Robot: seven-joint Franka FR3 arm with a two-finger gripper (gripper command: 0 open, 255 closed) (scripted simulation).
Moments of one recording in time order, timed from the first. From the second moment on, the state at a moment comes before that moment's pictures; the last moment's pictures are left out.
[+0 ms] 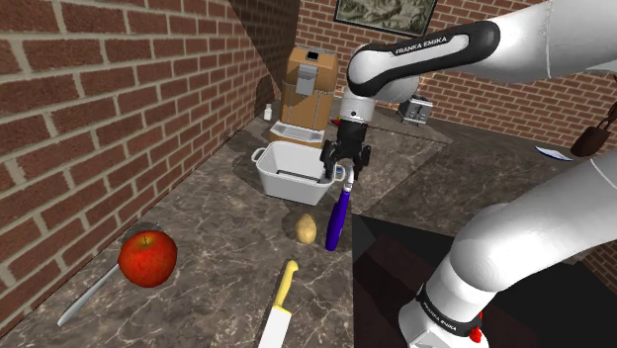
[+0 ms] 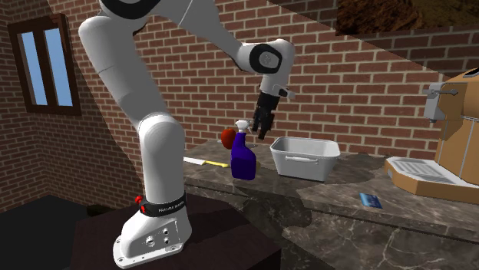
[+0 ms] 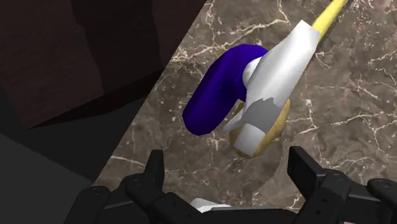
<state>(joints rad) -0.14 -0.41 0.02 -2.46 0.20 1.83 0.21</state>
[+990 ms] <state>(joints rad) -0.17 -0.28 0.01 -2.57 0.26 2.00 0.27</state>
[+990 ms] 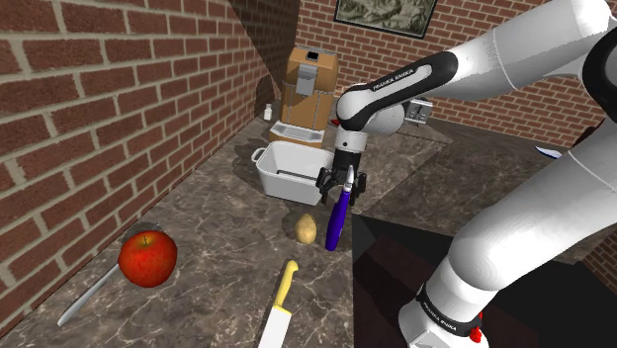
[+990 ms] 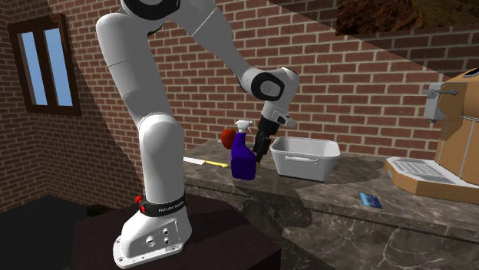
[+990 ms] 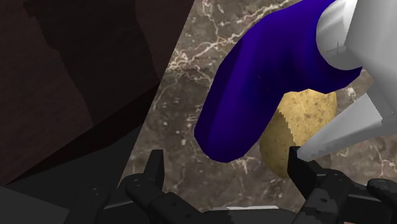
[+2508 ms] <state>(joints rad) -0.17 -0.34 0.01 -2.52 0.25 1.89 0.30</state>
